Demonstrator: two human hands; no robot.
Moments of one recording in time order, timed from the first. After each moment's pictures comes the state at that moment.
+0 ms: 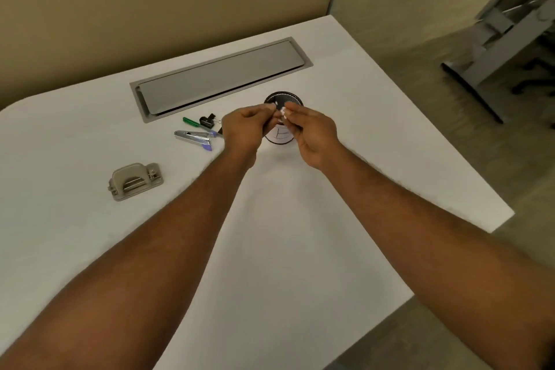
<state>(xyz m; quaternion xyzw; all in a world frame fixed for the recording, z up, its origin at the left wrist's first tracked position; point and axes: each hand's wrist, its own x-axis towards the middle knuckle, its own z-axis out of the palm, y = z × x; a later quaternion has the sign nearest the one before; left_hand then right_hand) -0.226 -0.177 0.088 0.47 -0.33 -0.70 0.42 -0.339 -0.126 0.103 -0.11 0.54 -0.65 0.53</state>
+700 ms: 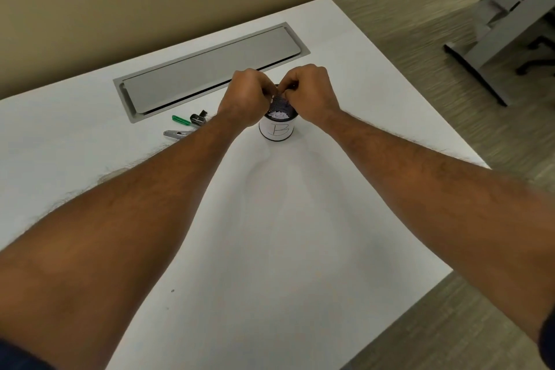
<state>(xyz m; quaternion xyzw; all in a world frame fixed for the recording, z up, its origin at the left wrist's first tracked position) -0.250 -0.239 0.093 0.46 -0.81 -0.31 0.18 -0.386 -0.188 0.096 -0.56 0.76 -0.28 0.15</state>
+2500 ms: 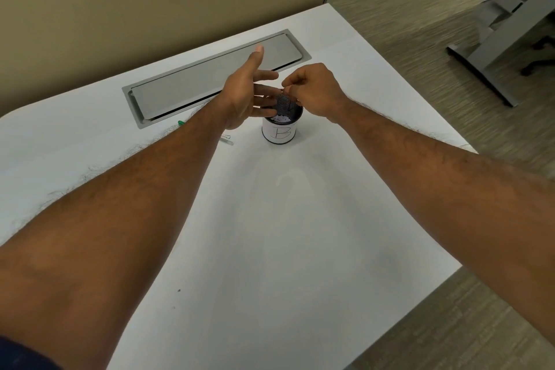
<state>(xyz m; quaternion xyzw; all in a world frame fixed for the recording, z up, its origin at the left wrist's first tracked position) -0.239 -0.249 0.115 0.45 -0.53 -0.70 0.17 -0.391 -0.183 0.121 -0.50 0.76 -0.31 0.28</state>
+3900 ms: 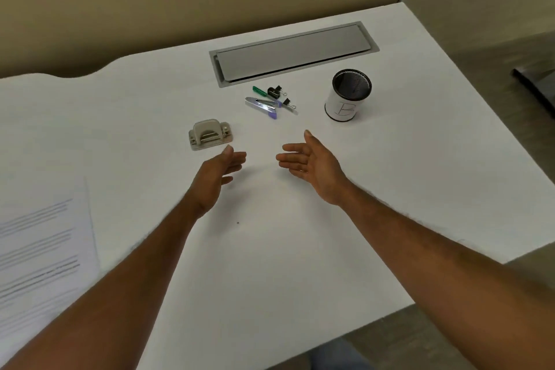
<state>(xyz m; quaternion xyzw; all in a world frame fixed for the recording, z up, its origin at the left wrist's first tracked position) 0.003 -0.087 0.040 0.54 -0.51 -0.62 0.25 -0.227 -0.054 0.063 -0.26 0.58 -0.39 0.66</state>
